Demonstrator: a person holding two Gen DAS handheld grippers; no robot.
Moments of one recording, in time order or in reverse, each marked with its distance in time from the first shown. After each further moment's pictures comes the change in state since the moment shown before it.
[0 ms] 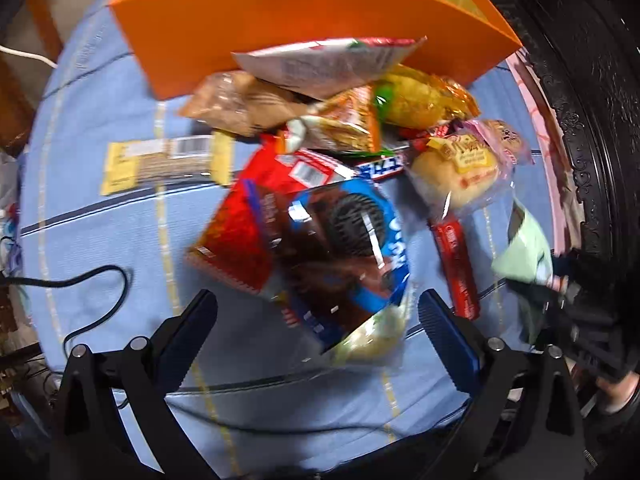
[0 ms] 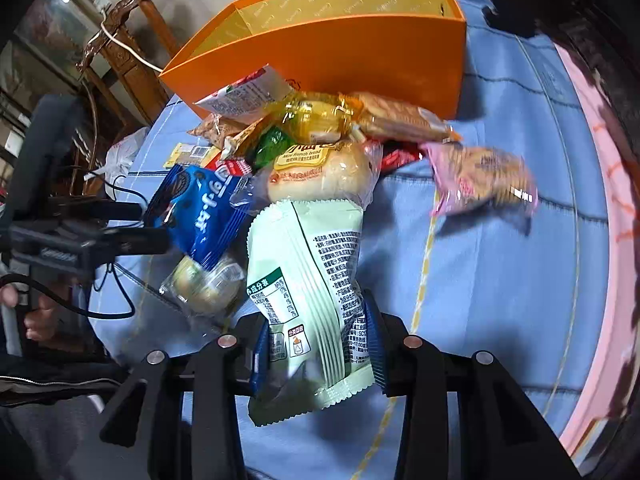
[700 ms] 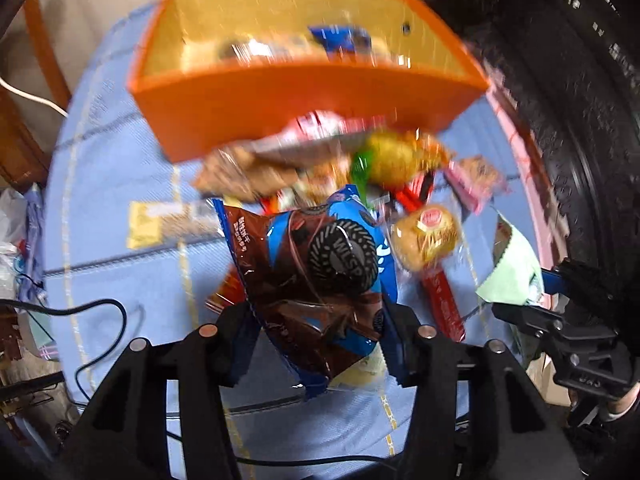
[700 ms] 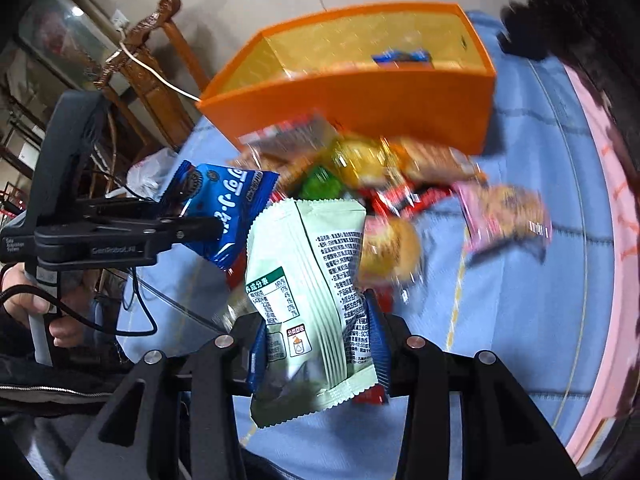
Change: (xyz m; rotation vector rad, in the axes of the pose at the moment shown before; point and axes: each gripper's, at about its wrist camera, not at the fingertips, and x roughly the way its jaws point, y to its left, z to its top) left arm -0.054 -0.005 0.005 0.055 -0.172 0.016; right arm -0.035 0.023 0.029 -0.036 -0.096 0.062
